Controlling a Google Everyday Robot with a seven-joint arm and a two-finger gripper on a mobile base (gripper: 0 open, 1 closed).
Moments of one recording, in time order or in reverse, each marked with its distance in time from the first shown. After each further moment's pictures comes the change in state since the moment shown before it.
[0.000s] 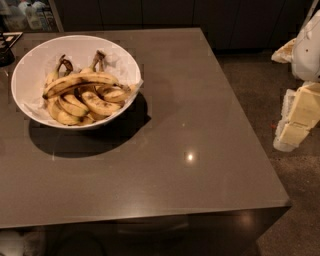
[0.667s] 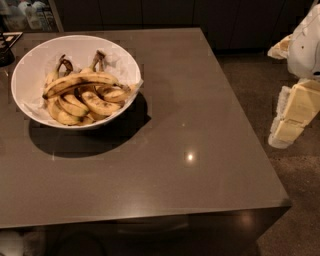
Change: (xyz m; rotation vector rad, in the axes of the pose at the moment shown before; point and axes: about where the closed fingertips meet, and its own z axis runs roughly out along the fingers) arm -0.011 -0.002 -0.001 0.017 -0.015 -0.017
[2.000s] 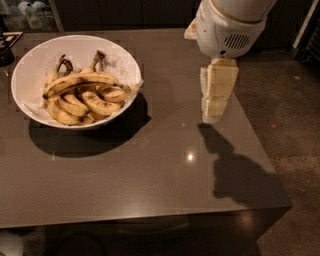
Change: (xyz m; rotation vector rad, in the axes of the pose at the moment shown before) arm -0.132 -0.018 0.025 -0.006 -0.046 -0.342
